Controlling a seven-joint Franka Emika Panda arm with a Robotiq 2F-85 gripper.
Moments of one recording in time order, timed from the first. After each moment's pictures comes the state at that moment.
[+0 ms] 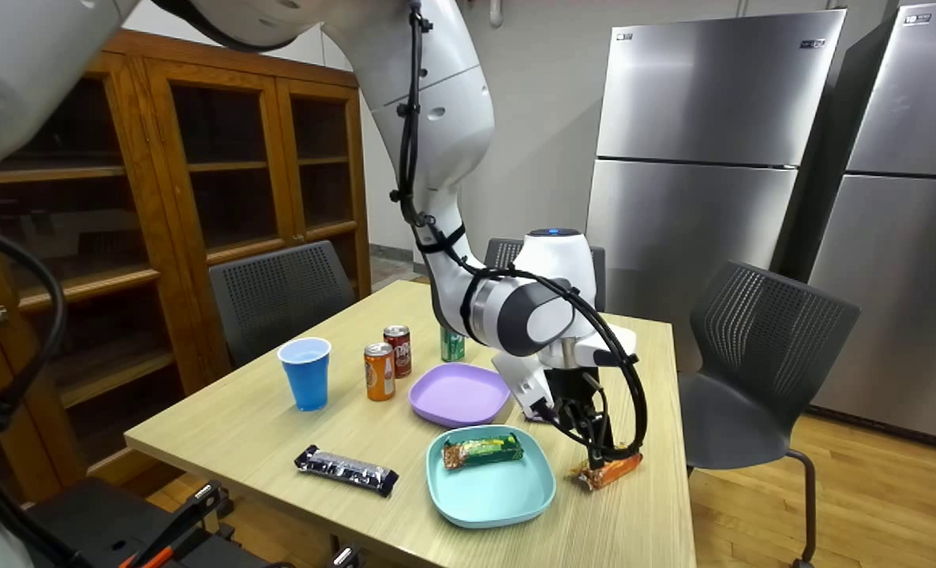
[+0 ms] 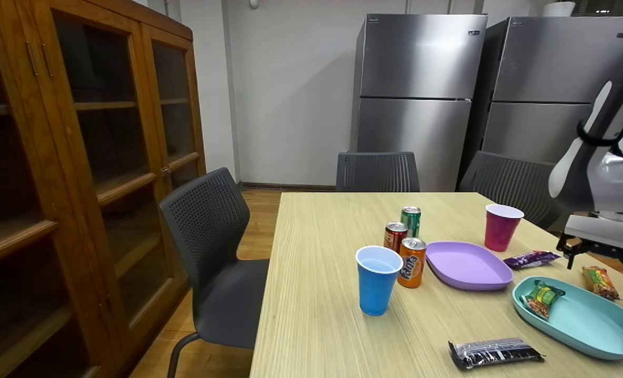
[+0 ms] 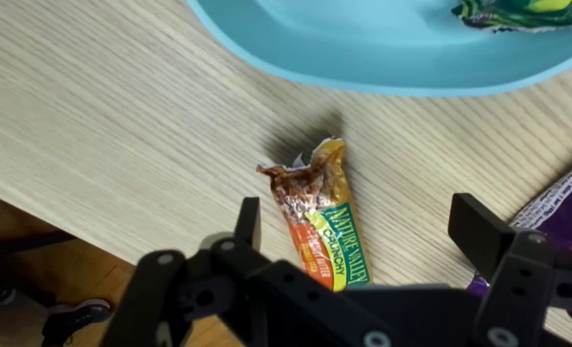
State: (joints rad) arm -0.14 0.73 -0.32 -2.08 0.17 2.94 0.31
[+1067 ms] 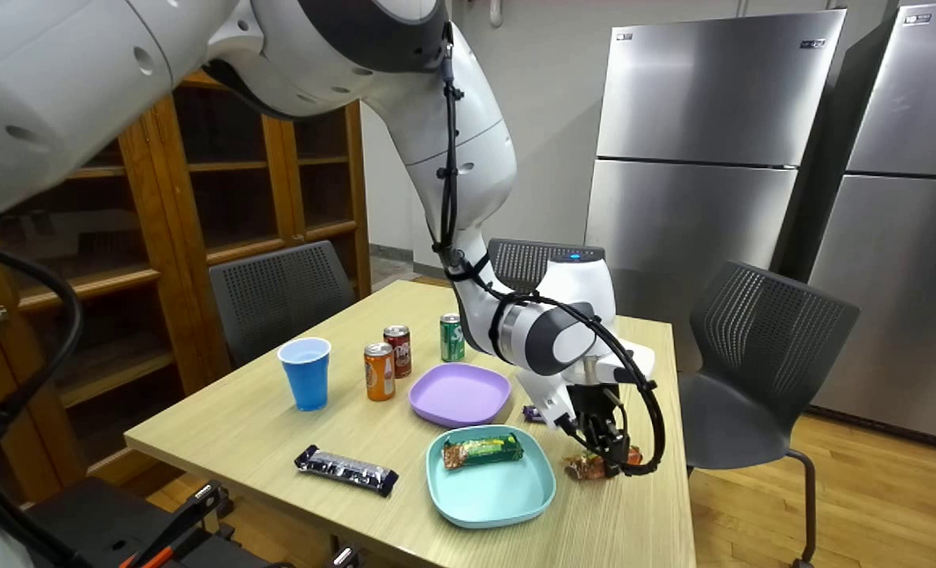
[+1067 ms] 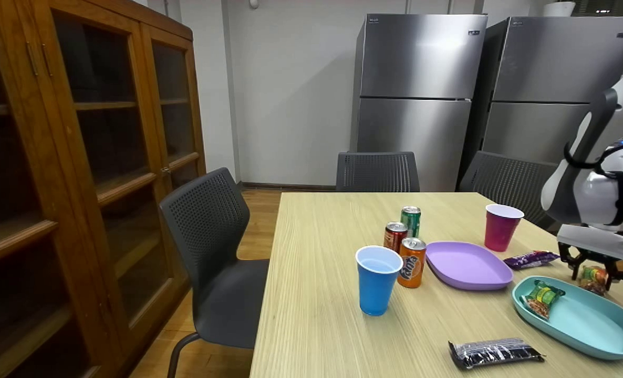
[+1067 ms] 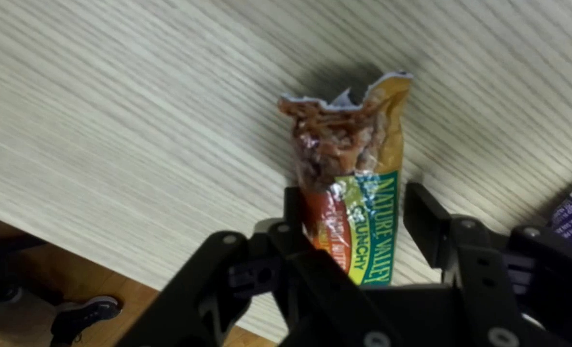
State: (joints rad) arm -0.17 0.90 -0.33 -1.87 0.20 2.90 0.33
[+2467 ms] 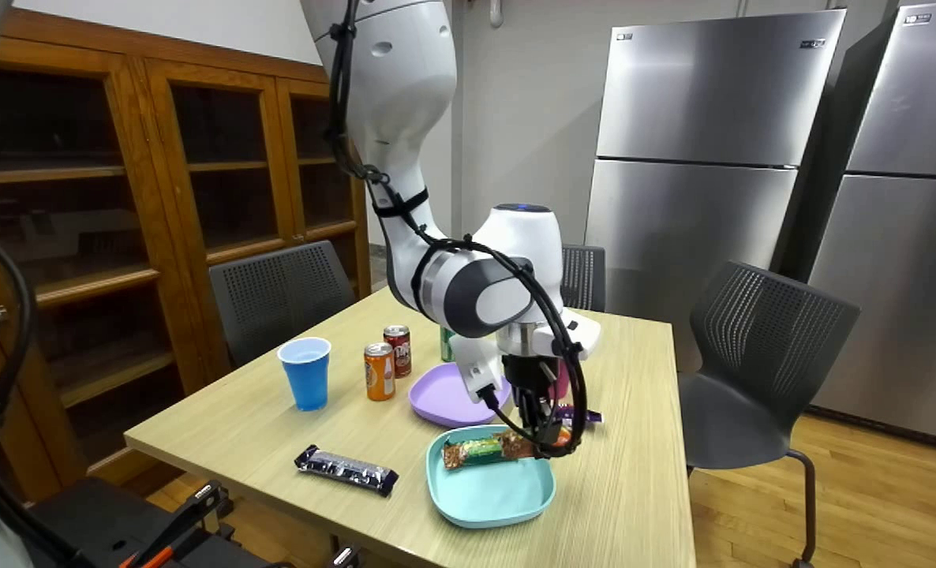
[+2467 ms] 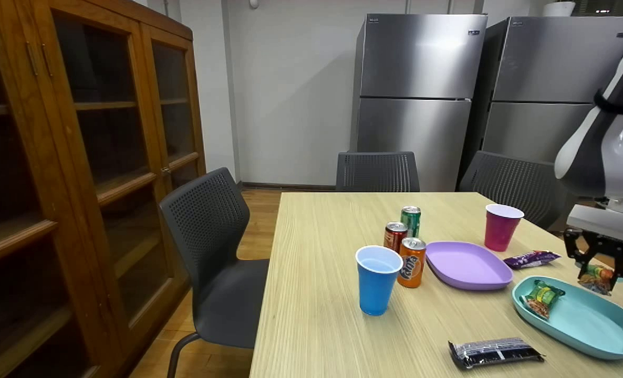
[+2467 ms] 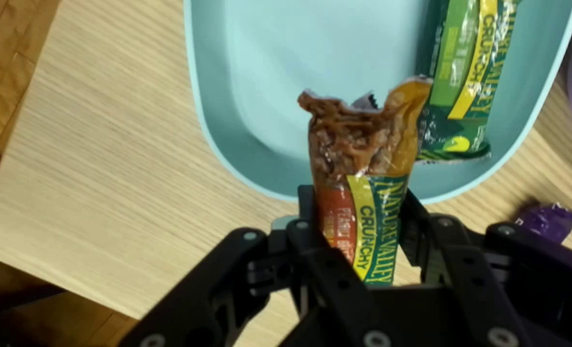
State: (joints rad) arm -0.13 0.52 -0.27 -2.33 0.21 2.95 0.31
